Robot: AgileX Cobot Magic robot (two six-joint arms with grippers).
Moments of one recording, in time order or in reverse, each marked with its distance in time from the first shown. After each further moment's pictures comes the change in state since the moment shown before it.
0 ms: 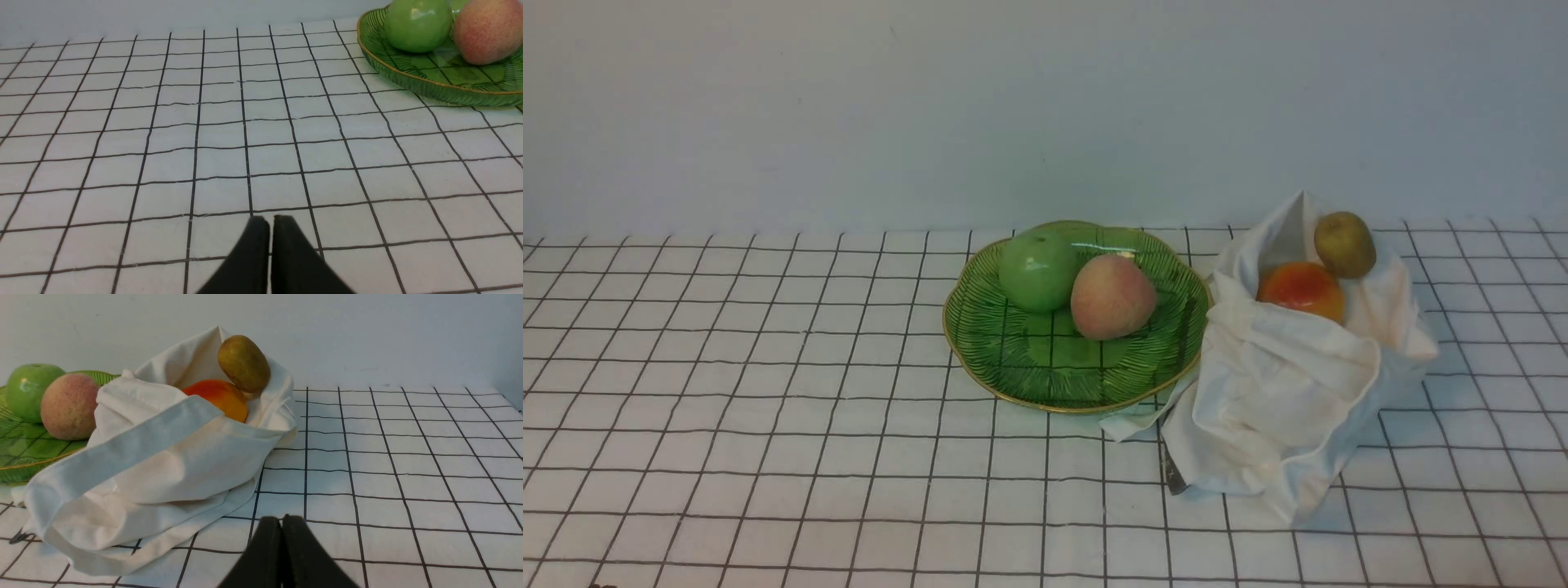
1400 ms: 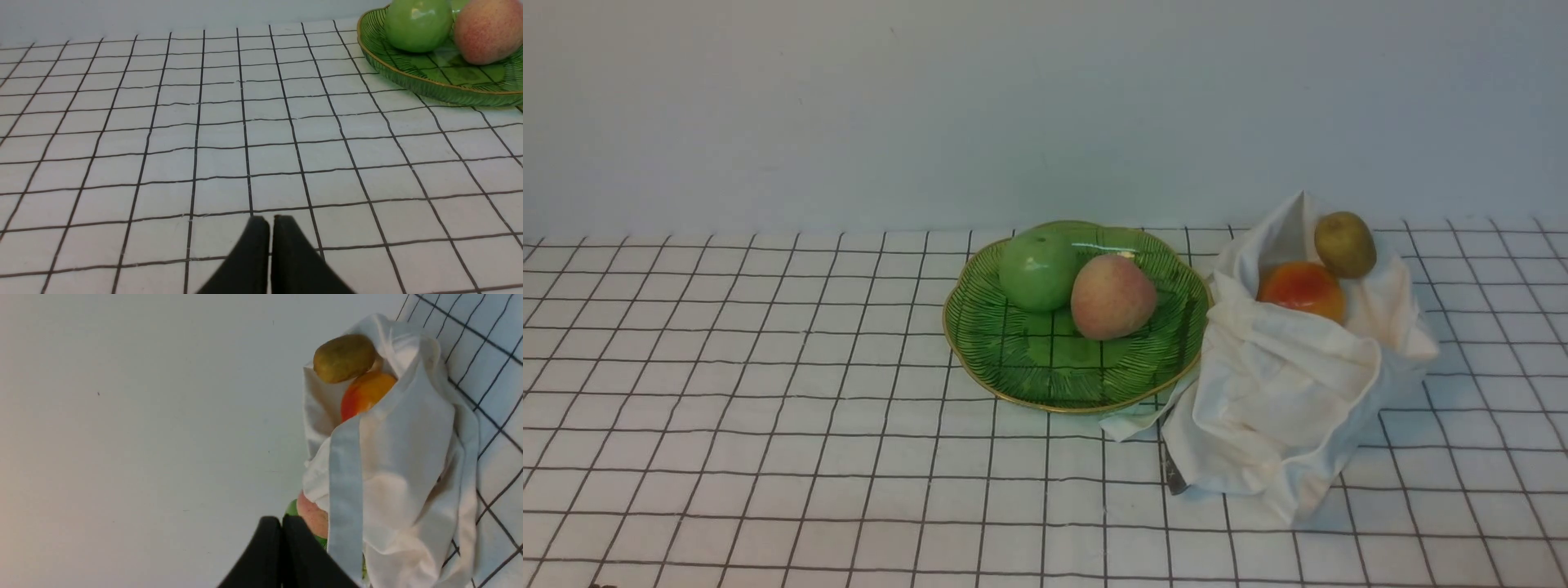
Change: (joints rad) right arm 0.000 0.000 0.002 0.842 -0.109 0.442; left arm 0.000 0.000 0.000 0.000 0.000 0.000
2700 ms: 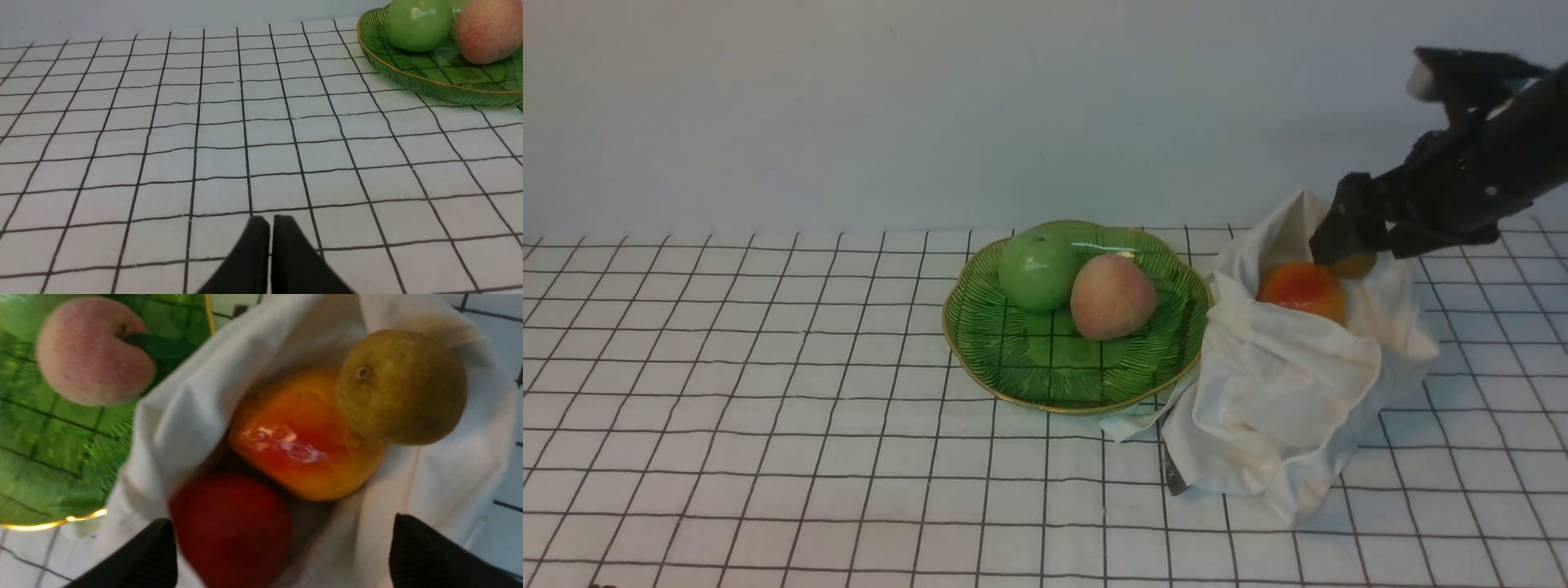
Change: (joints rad) right arm -0.001 1.866 -1.543 -0.414 0.769 -0.886; left arm 0.000 0.000 0.000 0.000 0.000 0.000
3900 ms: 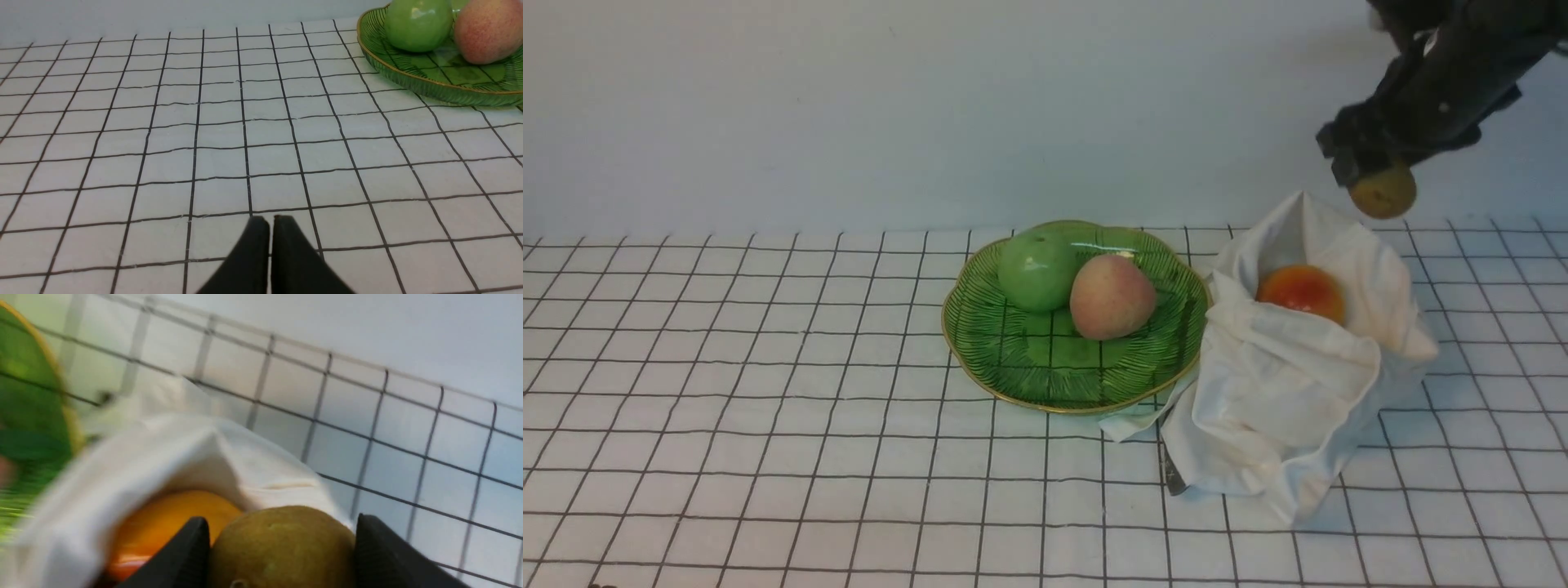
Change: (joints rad) right arm 0.081 0.132 -0.389 -0.298 0.093 0.190; left arm 0.000 0.000 0.000 0.000 0.000 0.000
